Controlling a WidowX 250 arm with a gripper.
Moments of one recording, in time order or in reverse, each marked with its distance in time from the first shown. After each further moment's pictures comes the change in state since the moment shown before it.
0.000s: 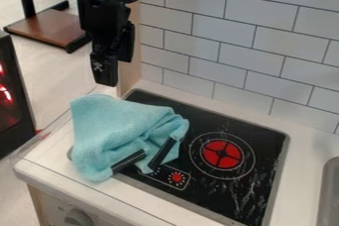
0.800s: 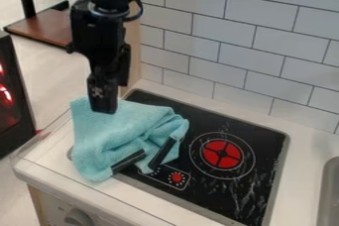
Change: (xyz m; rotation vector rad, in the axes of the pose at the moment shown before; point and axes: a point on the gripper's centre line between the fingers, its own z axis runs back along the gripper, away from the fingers) arm -0.020 0.055 0.007 0.073 -0.002 0.122
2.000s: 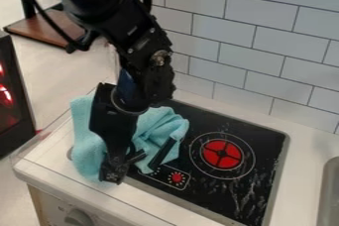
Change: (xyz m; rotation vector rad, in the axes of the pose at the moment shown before) arm -0.012 0.035 -0.067 -0.078 -0.160 0.094
